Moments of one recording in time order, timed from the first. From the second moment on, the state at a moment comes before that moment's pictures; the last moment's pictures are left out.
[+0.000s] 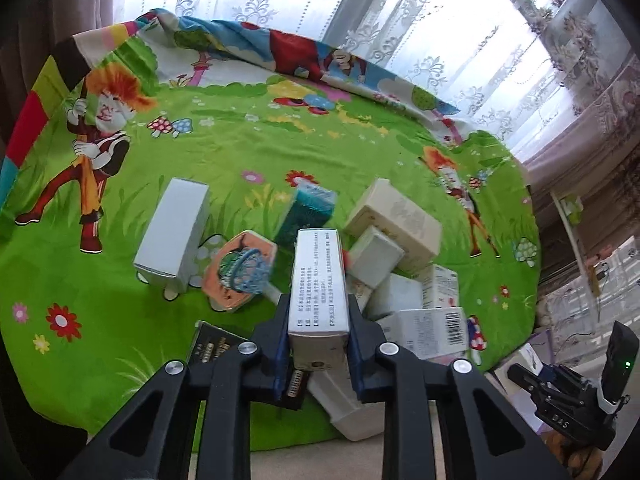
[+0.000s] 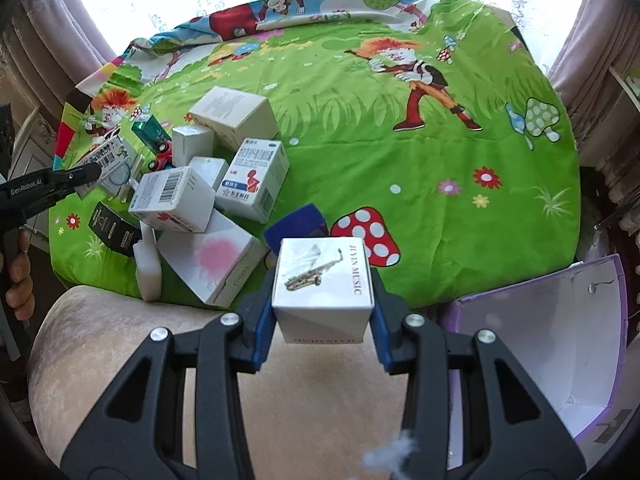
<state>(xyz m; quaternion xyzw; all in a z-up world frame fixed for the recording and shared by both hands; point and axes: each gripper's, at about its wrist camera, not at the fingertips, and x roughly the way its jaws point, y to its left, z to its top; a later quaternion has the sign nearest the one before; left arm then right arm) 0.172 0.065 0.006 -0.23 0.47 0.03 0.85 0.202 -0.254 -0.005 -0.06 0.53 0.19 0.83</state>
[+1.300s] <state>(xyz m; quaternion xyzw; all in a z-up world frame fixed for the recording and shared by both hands) 0.194 -0.273 0.026 -0.07 0.55 -0.29 0.78 0.184 -0.460 0.018 0.03 0.49 -0.03 0.87</state>
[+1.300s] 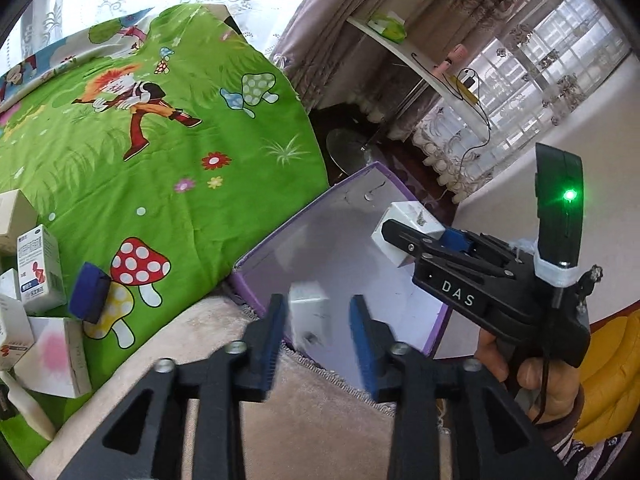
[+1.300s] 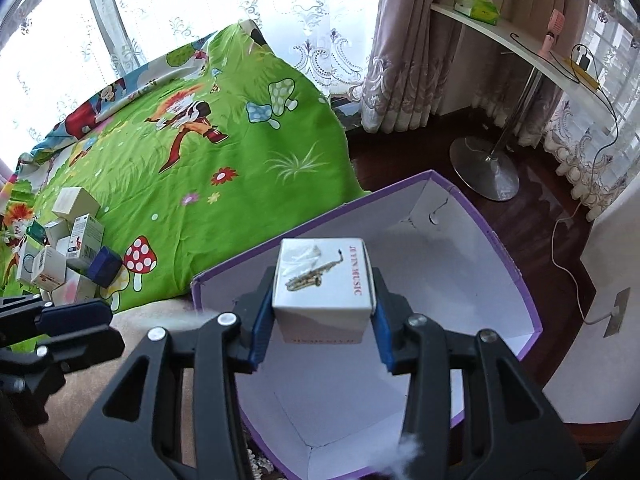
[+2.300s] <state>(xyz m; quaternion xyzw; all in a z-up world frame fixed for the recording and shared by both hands) 0.150 -0.080 0.054 -0.20 0.46 -0.16 0.85 0.177 -0.371 0.050 0.02 0.45 0.11 0.89</state>
